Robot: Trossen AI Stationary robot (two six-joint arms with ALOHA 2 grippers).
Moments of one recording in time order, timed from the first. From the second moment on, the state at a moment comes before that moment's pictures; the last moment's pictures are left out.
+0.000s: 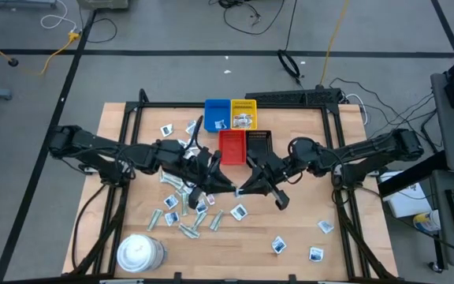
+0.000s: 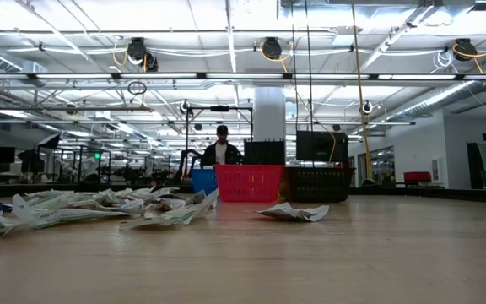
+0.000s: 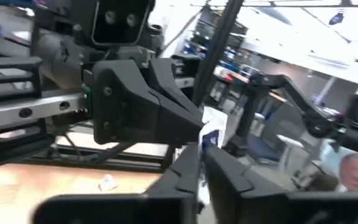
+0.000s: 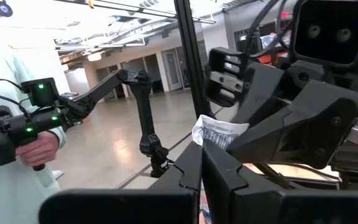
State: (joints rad) left arm -0.16 1.42 1.11 0.37 0.25 -0.37; right arm 0.14 1.36 0.96 0.58 -0.38 0.28
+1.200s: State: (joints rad) left arm 0.18 1.56 1.47 -0.95 0.43 -0.01; right arm 0.12 1.09 0.96 0.26 -0.39 0.35
